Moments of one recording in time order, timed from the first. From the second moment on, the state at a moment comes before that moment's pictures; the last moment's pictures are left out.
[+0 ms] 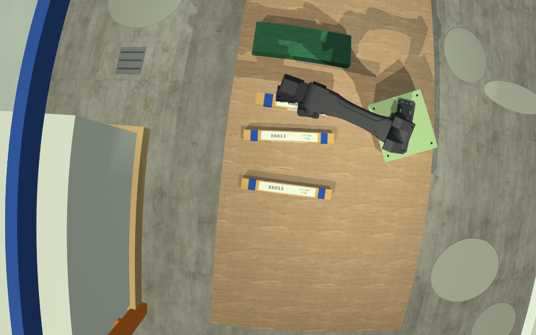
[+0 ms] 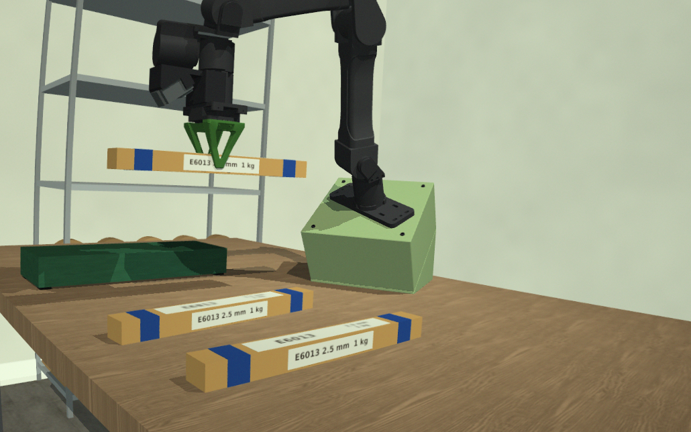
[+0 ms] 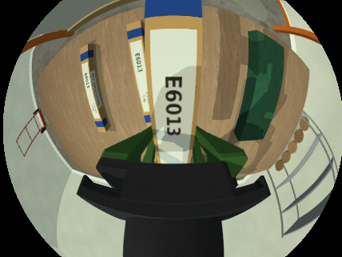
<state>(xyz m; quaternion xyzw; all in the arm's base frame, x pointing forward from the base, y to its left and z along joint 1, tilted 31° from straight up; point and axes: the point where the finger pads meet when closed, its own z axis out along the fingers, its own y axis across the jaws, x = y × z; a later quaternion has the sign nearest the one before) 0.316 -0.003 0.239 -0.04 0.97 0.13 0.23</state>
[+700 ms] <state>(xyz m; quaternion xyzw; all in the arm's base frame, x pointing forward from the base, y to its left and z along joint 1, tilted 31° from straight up) 0.316 -0.003 0.239 -0.03 0.97 0.13 0.22</state>
